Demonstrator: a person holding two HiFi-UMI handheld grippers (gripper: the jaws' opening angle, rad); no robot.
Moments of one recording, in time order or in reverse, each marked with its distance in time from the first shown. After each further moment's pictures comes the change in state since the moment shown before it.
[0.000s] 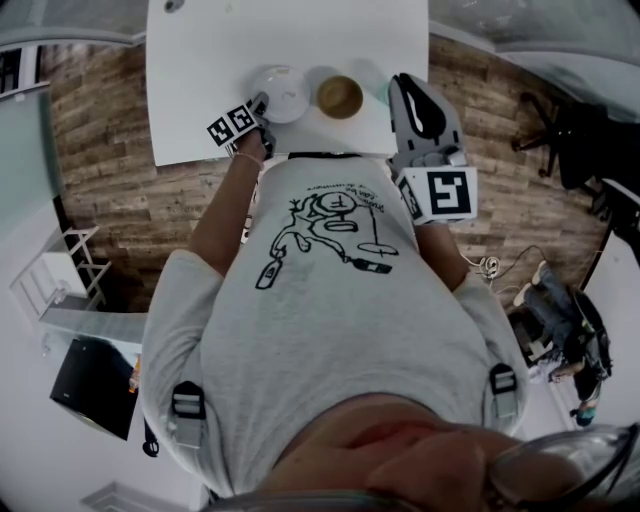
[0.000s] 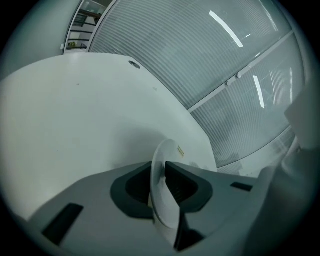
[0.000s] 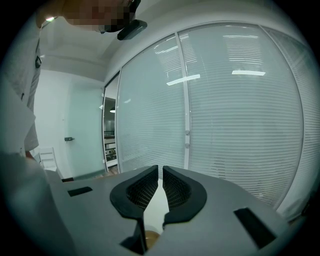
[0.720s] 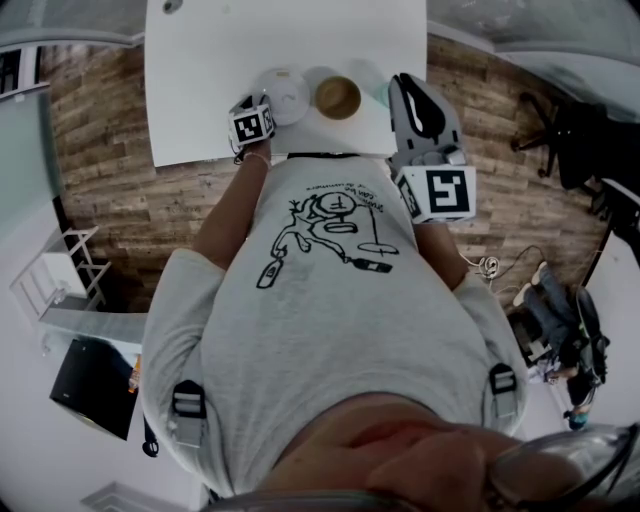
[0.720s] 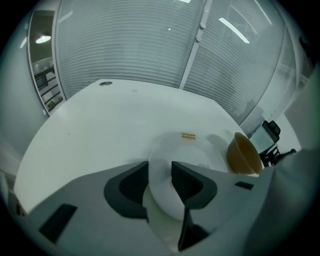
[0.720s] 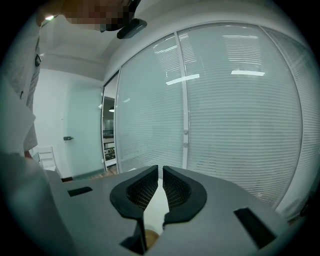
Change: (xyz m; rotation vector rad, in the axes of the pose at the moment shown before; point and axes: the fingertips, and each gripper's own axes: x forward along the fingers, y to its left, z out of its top) left arm 0.002 0.006 -0.006 0.525 0.077 0.300; right arm -0.002 -0.006 -0.002 -0.002 0.004 -0.012
